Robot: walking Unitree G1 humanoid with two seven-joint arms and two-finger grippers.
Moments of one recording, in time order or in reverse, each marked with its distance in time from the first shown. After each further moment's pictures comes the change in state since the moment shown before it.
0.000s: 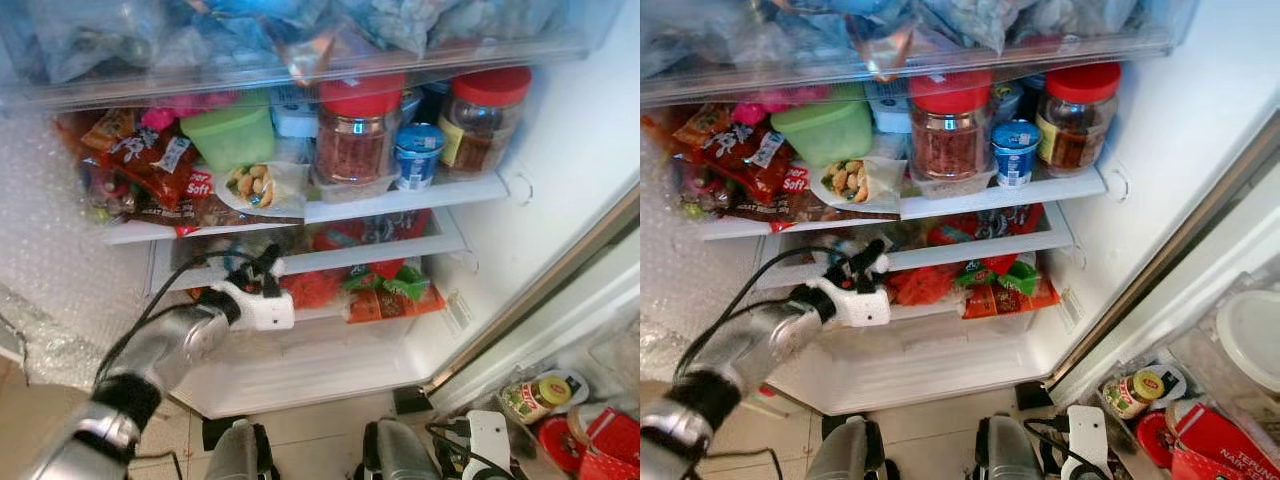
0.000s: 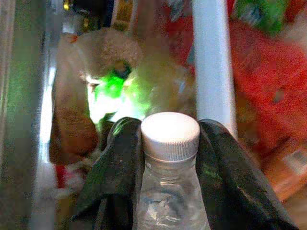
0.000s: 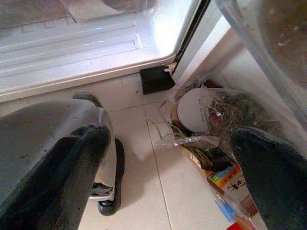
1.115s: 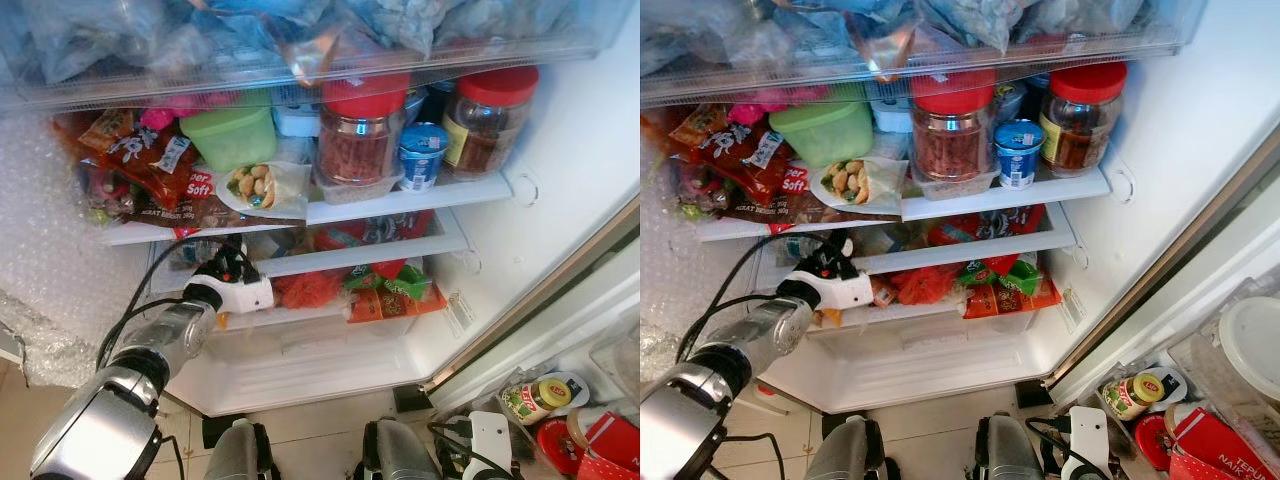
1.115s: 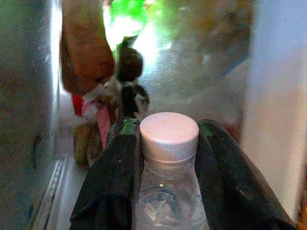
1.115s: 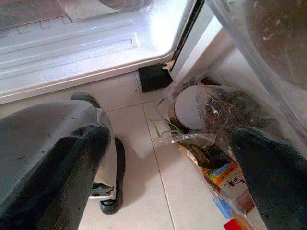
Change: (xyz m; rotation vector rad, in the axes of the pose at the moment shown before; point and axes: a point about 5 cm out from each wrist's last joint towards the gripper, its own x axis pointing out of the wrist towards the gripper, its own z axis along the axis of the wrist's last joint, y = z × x) left arm 0.006 -0.007 -0.037 -0.016 0.262 0.142; right arm 0.000 0.000 0.002 0.023 -0.015 -0.011
